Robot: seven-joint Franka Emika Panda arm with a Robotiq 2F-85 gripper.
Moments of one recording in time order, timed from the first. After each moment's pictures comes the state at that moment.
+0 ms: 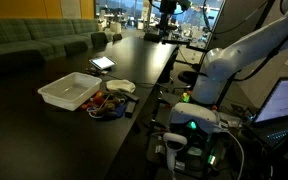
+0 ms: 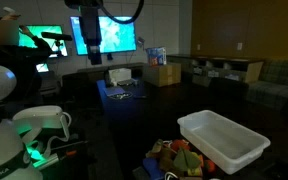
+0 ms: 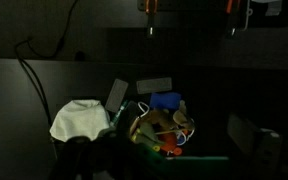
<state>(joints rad) -0.09 -0.82 -0.19 -2.49 -0.12 1.68 -0.24</state>
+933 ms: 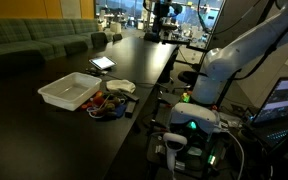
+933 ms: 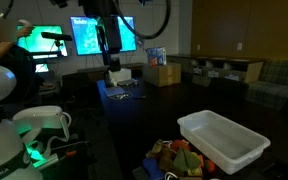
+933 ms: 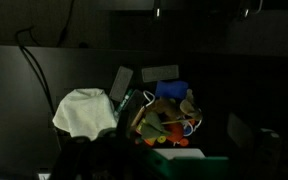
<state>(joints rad) -0.09 -0.72 -0.19 -2.49 -0.12 1.81 -0.24</state>
